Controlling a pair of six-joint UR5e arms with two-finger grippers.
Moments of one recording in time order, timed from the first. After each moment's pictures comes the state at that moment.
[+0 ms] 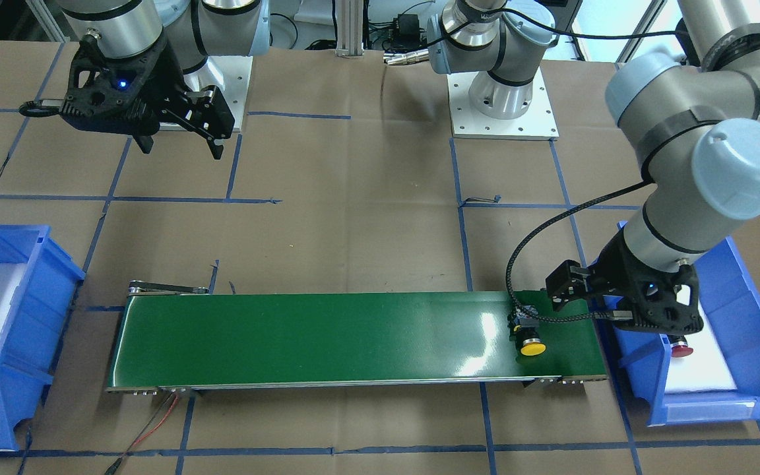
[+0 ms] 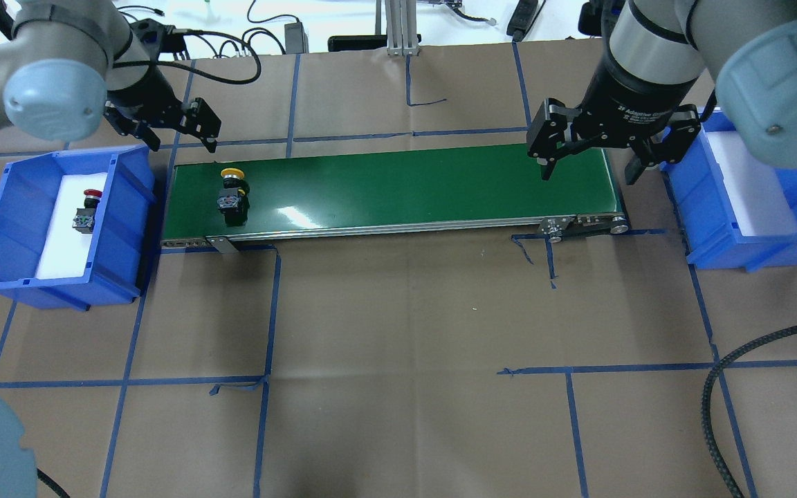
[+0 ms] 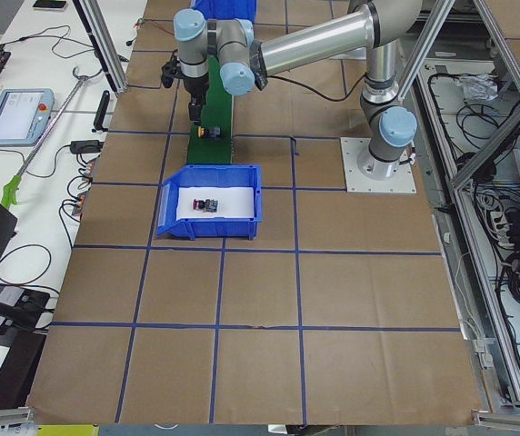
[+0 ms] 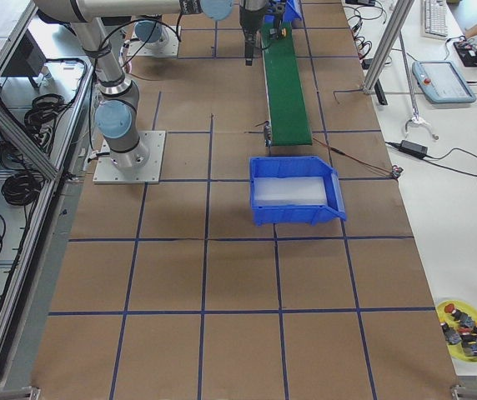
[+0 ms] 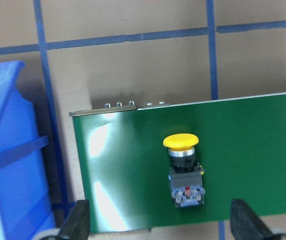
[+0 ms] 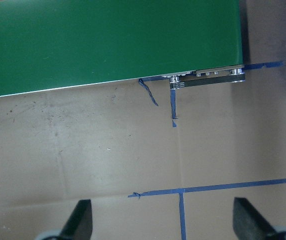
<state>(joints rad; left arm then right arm) -1.41 -1.88 -1.47 -1.32 1.56 0.25 1.63 -1.61 1.60 -1.56 -1.54 0.16</state>
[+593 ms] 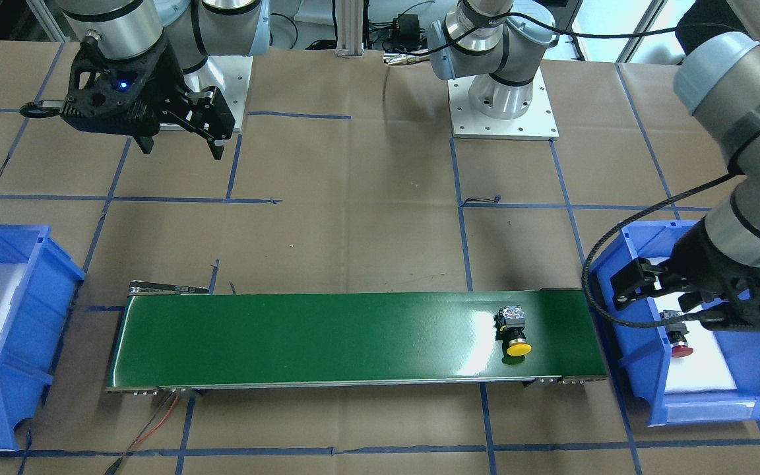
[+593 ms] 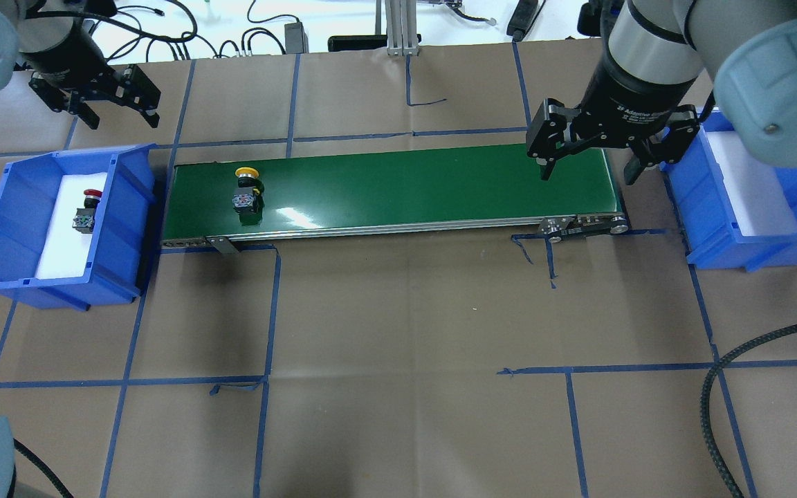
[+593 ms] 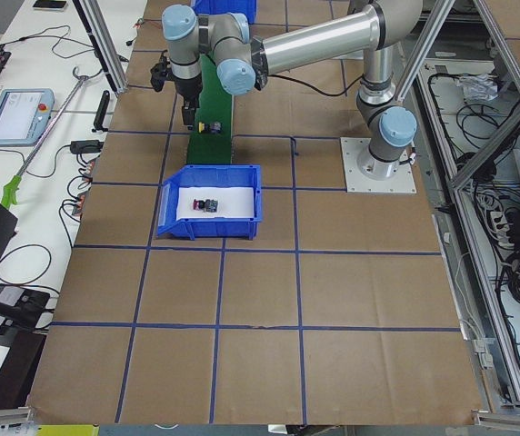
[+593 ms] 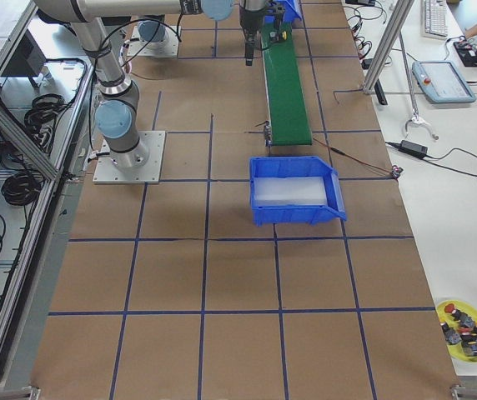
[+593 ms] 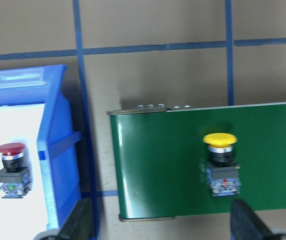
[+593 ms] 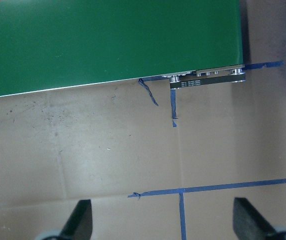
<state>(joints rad) -1.27 -1.89 -1.41 -1.38 1.57 0.32 1.63 -1.61 1.60 -1.56 -1.54 0.16</state>
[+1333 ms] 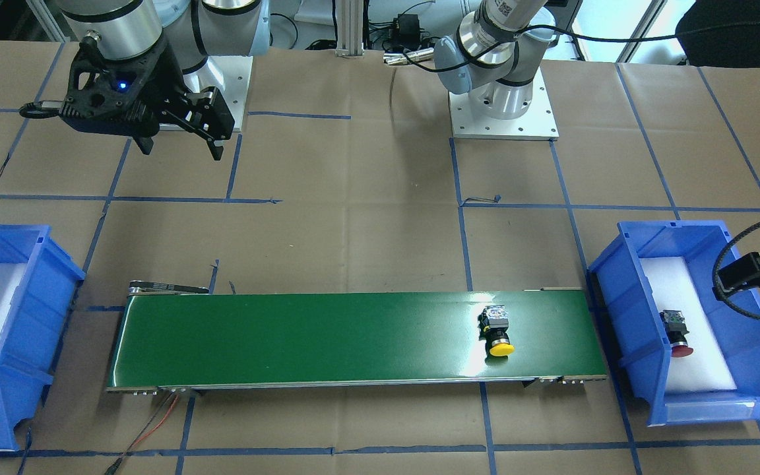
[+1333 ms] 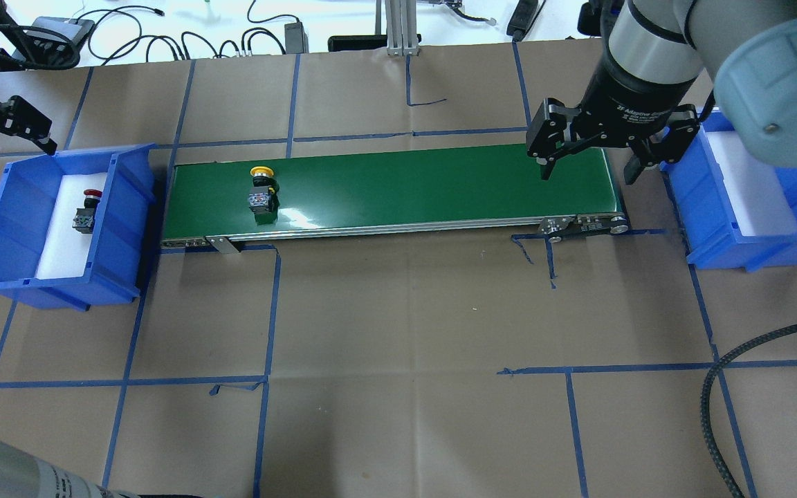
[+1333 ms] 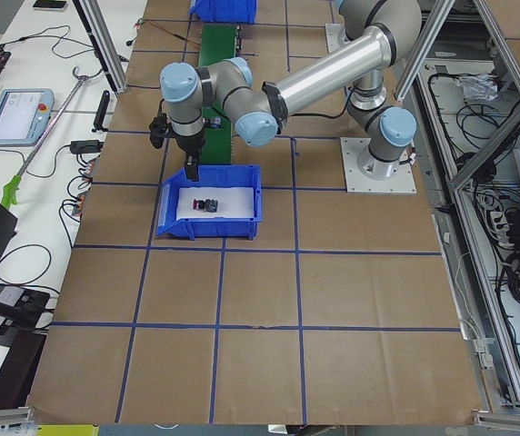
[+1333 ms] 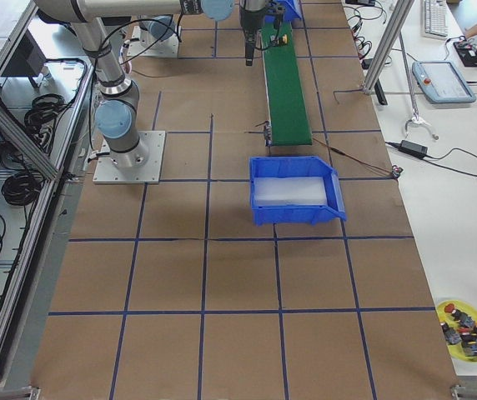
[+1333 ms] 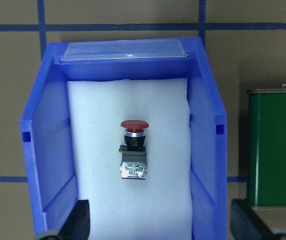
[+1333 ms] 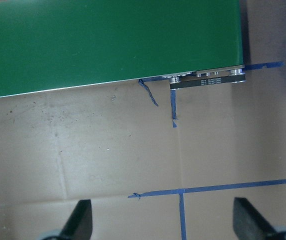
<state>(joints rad) -1.03 -1.93 -1.41 -1.35 1.56 0.52 1.63 -1.61 1.60 -1.56 -1.54 0.16</state>
